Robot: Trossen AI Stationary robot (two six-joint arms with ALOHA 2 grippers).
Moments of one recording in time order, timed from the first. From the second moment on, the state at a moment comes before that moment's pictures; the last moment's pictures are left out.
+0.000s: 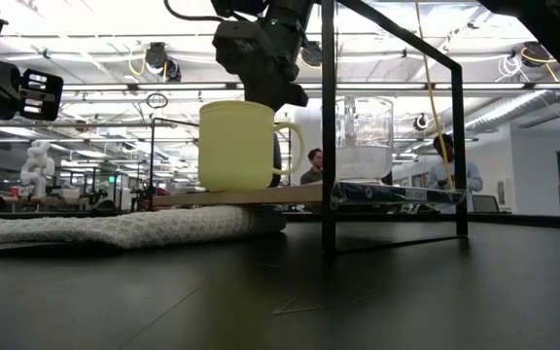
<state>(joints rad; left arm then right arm) -0.61 0.15 0.11 -0.31 -0.23 0.07 -0.07 2.18 2.09 -1.13 -0.03 0.34</state>
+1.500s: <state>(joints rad) -0.61 0.15 0.11 -0.31 -0.23 0.05 -0.08 2.15 2.09 -1.32 0.08 0.48</state>
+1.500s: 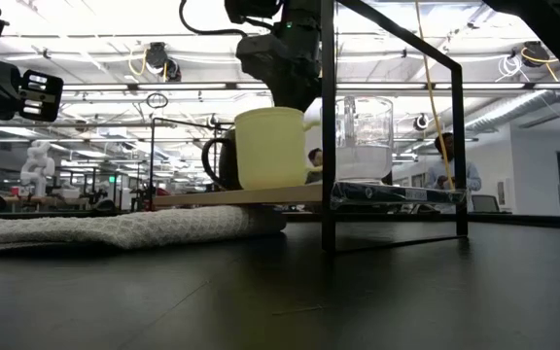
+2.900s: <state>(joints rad) -0.61 0.16 0.11 -0.31 -0.23 0.05 -0.04 1.96 2.09 -1.30 0.08 0.48</state>
